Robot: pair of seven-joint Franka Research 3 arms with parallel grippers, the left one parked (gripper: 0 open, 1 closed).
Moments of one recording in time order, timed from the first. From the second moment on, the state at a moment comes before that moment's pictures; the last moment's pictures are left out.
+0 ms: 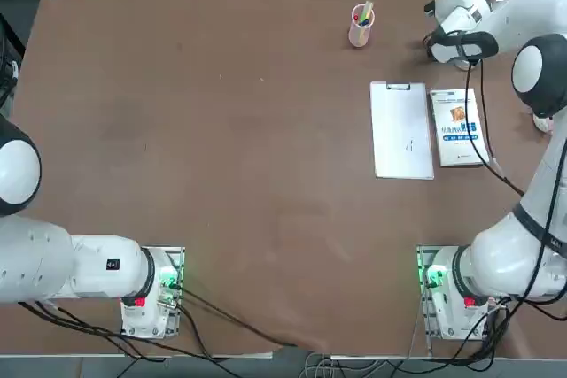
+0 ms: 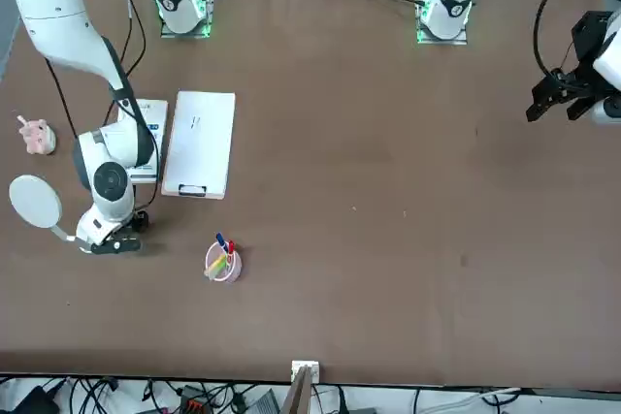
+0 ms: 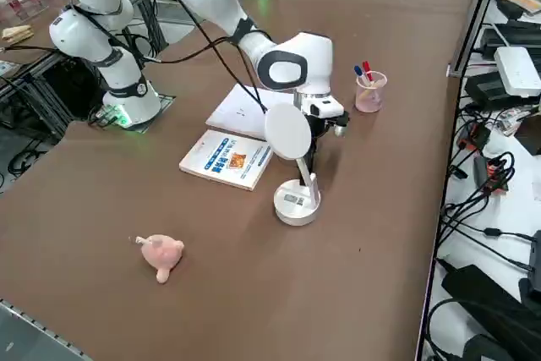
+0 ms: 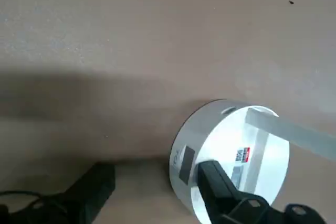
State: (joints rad) arm -0.06 0.68 0.04 -1.76 -0.78 2.39 0.39
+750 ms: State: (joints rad) arm 0.02 0.66 0.06 -1.59 -0.78 2.02 0.22
